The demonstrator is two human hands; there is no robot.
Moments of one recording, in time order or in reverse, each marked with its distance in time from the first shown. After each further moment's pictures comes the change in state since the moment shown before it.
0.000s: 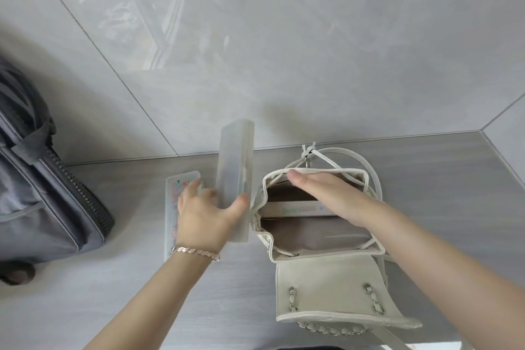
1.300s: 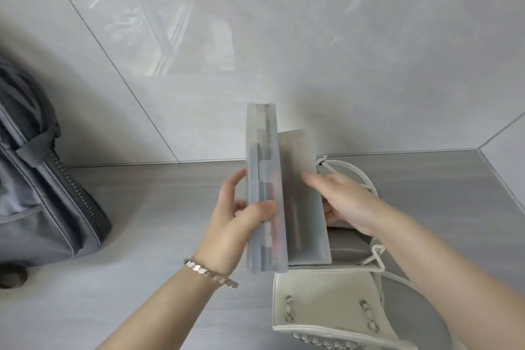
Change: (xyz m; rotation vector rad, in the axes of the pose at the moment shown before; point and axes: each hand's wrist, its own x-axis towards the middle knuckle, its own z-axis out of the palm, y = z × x) left_hand -0.029 0.038 -0.019 -0.711 -0.388 0.013; right_hand 0.002 -0.003 -0.012 0.323 0.045 0.048
